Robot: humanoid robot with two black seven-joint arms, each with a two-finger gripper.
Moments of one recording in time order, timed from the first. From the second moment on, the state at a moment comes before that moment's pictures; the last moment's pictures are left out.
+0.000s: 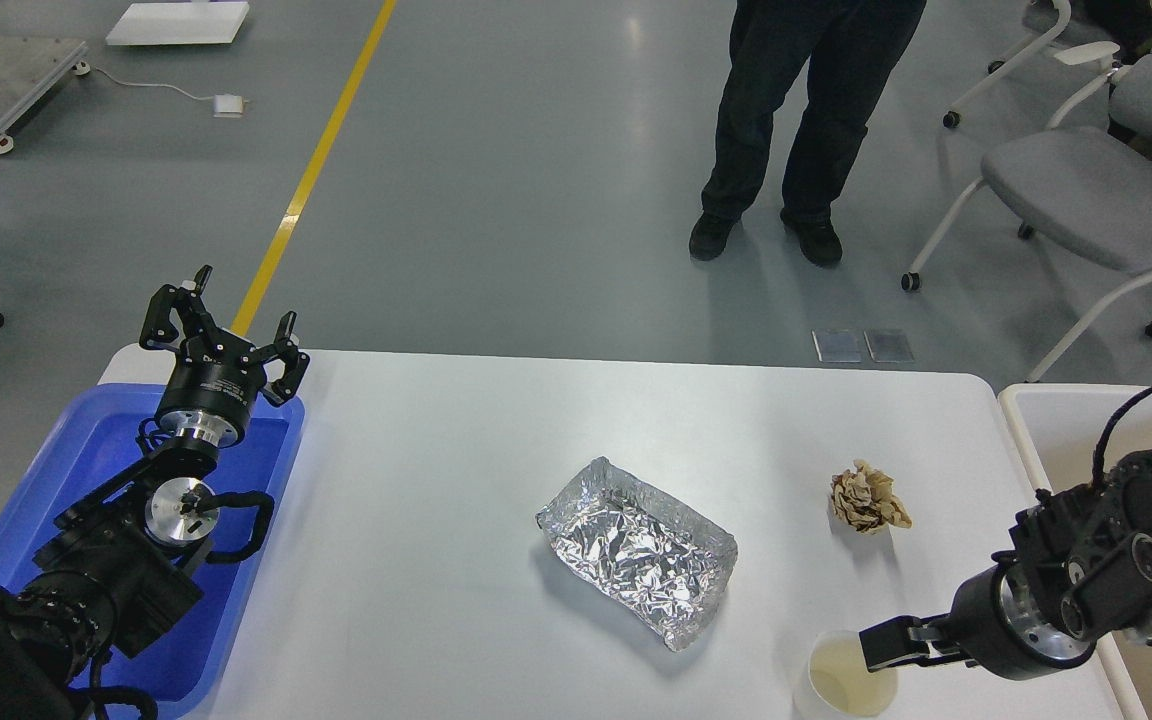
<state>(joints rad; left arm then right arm) -0.72 0.21 -0.75 -0.21 -0.11 -0.59 -0.56 1.77 -0.21 -1.51 1.75 -0.23 -0.19 0.31</state>
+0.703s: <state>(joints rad) -0.72 0.21 -0.75 -0.21 -0.11 -0.59 -0.56 1.66 -0.17 -1.42 1.73 -0.11 -0.30 0.31</state>
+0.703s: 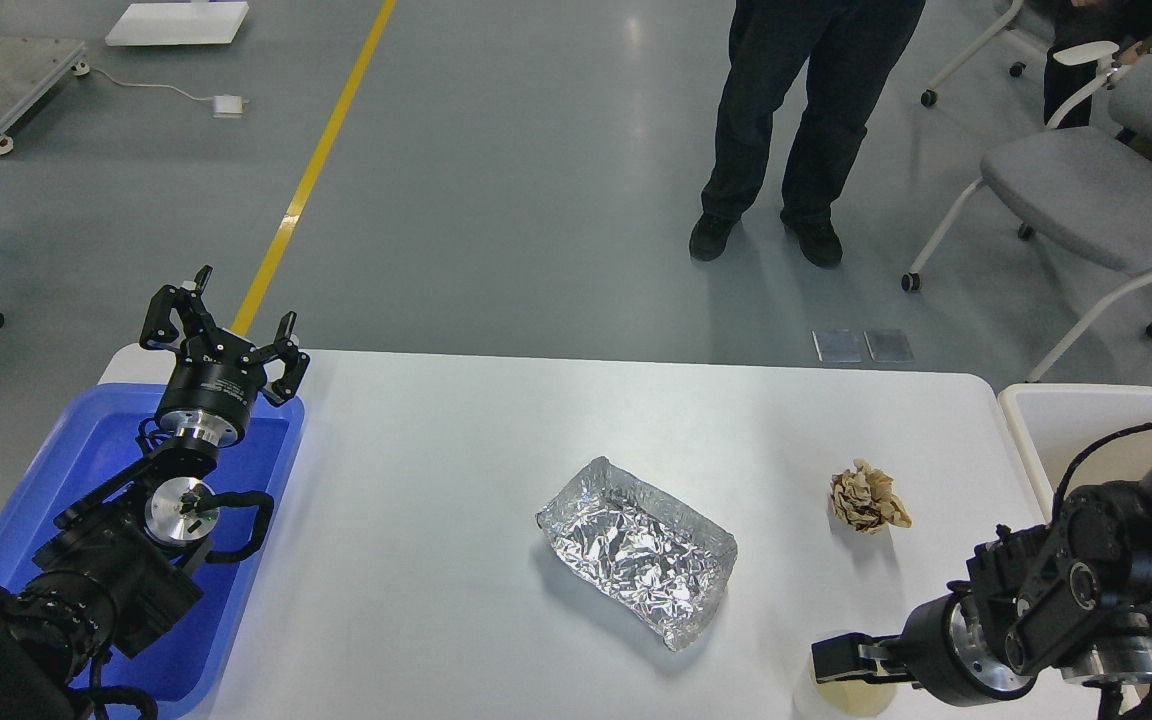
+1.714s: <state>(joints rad) -0.72 0.21 -0.75 -0.21 -0.11 -0.59 -0.56 1.61 -0.19 -1.44 1.72 -0.10 -0.39 0.34</state>
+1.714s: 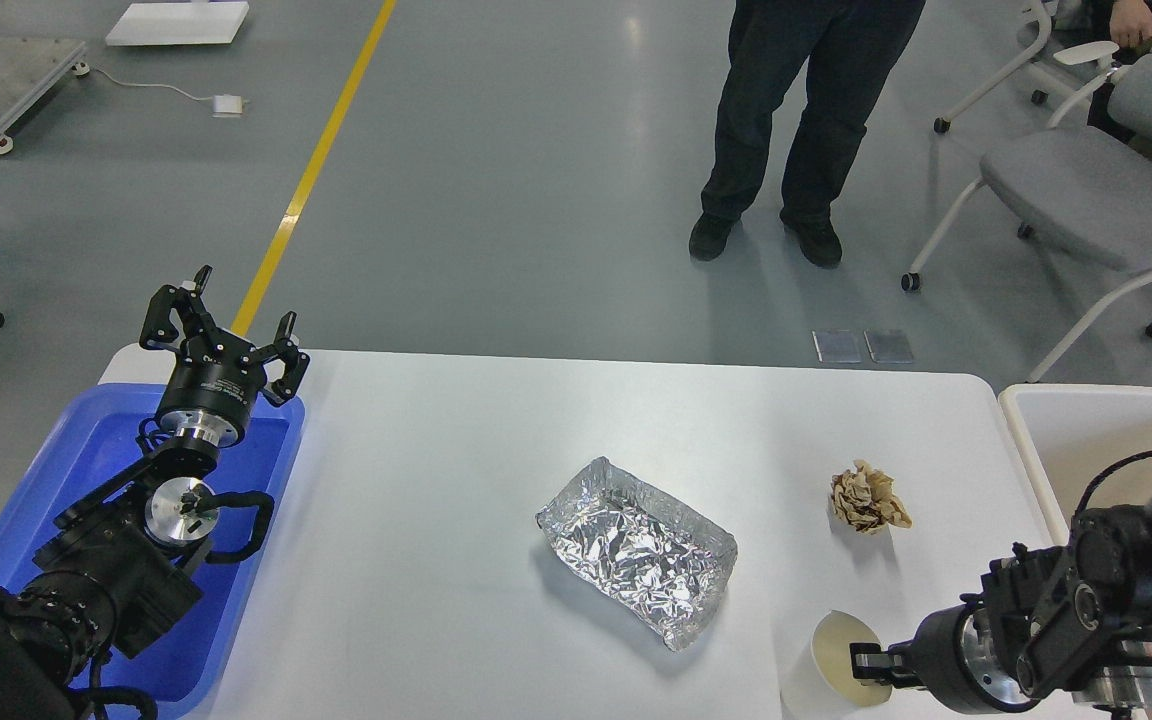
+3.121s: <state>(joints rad) -0.72 0.21 -0.75 -0.21 -0.11 -0.59 -0.56 2.32 -0.49 -1.68 1.73 -0.23 0.17 0.46</state>
